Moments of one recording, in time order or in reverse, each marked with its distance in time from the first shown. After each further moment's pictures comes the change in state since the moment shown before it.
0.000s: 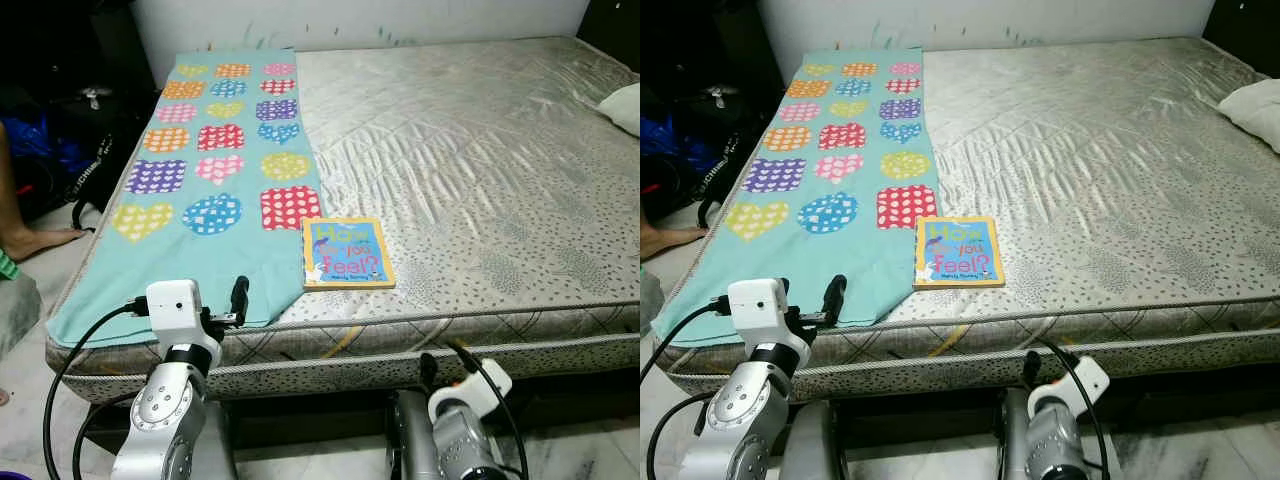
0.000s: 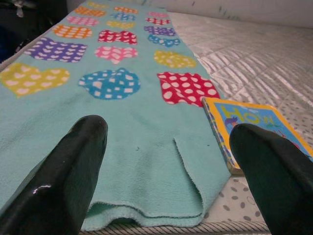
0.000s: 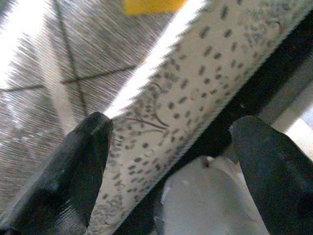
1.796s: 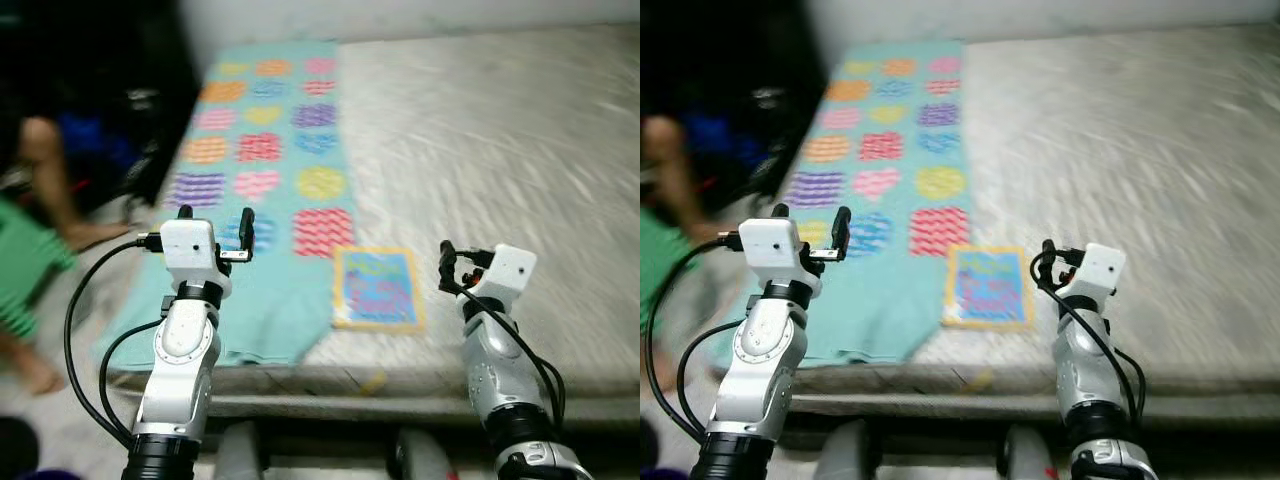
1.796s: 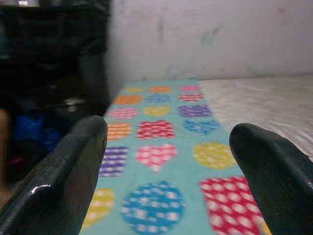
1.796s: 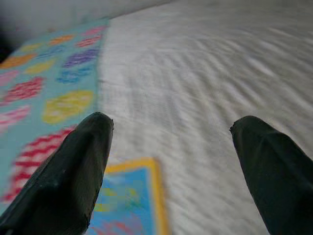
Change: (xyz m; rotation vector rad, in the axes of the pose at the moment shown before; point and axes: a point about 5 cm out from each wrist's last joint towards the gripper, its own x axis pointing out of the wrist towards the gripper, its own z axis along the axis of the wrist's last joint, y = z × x) left arm 0.053 -0.013 0.043 0.145 -0.303 -0.009; right arm -0.003 0.088 0.117 -0.481 -0.490 0.316
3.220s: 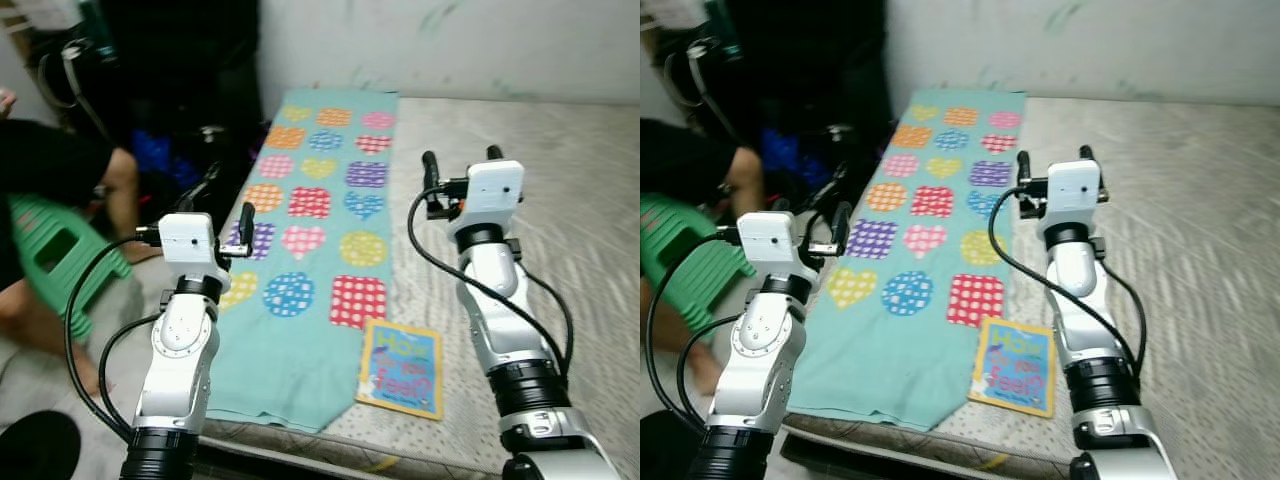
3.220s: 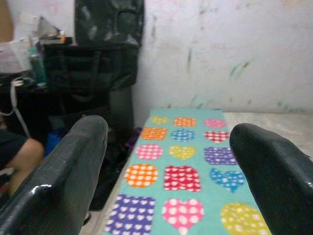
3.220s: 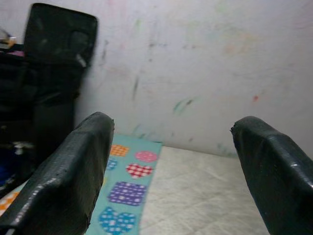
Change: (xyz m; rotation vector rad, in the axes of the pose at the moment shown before) left arm 0.004 -0.001 0.003 -0.010 -0.008 -0.020; right arm 0.013 0.051 0.098 -0.316 -0.405 0.168
